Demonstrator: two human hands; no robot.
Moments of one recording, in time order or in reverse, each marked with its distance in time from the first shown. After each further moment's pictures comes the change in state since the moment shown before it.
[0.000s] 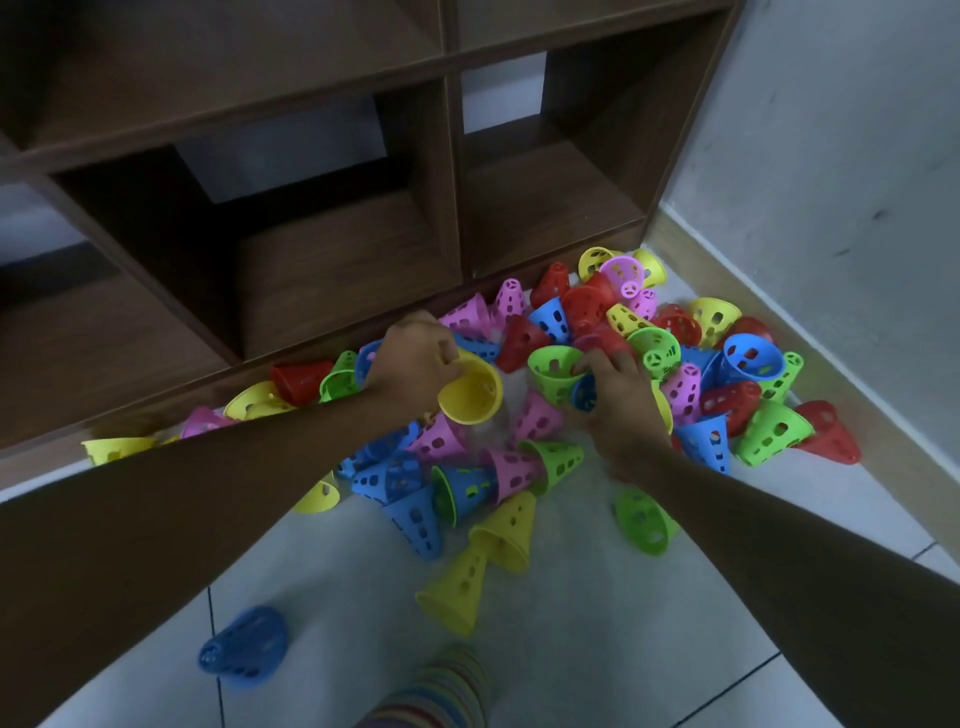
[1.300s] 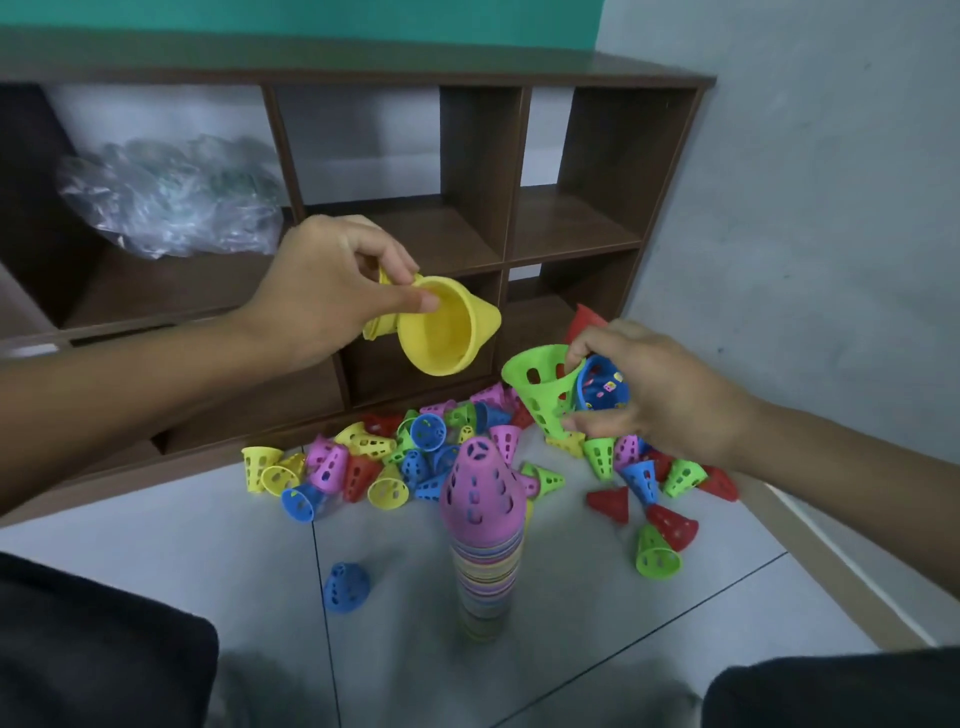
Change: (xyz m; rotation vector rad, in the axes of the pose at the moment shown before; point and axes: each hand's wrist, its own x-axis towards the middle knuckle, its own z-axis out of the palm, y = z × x) left_hand -0.205 0.163 -0.357 -0.242 0.285 0.355; right_hand -0.210 -0.215 -0.282 -0.134 -0.115 -0.536
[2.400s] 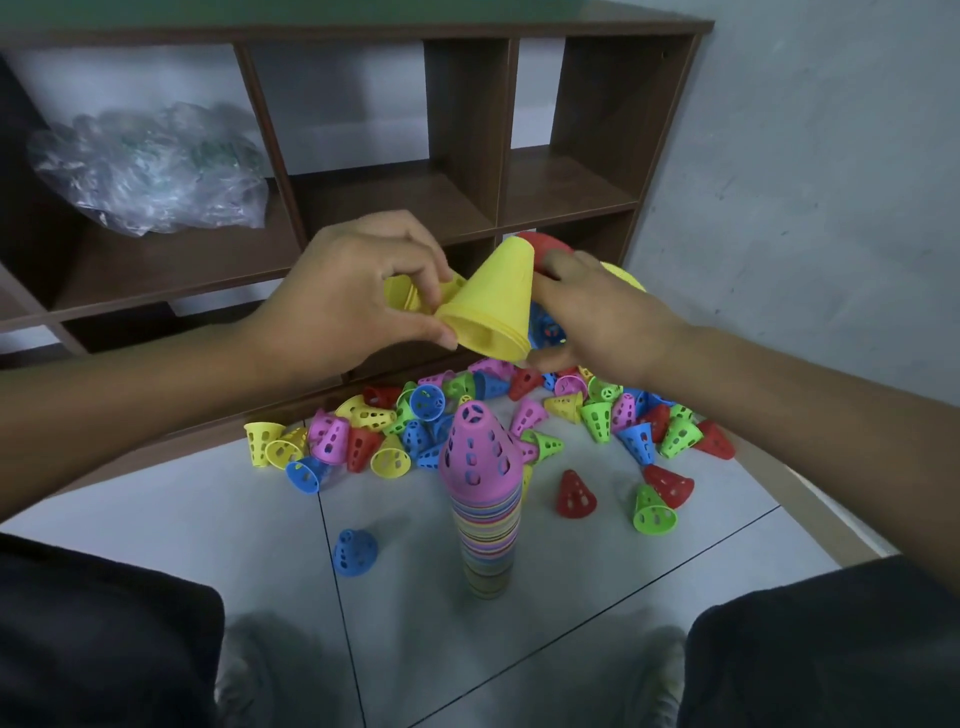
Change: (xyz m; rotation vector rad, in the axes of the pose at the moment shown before) left_hand -0.026 0.020 0.009 0.139 -0.216 0.330; right_hand 0.039 -0.030 0.003 -0.421 -0.022 -0.127
